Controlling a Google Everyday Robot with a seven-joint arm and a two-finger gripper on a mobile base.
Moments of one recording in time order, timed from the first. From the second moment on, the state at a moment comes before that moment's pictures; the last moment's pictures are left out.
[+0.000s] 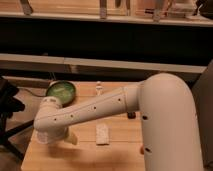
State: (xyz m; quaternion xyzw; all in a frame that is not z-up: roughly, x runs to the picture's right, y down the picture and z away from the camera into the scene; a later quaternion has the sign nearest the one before) arm -0.212 0.257 0.718 -0.24 -0.25 -0.61 0.72
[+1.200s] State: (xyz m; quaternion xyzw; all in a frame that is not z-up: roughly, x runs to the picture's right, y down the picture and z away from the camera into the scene) arm -0.200 0.250 0.713 -0.24 -0.25 -0.61 0.71
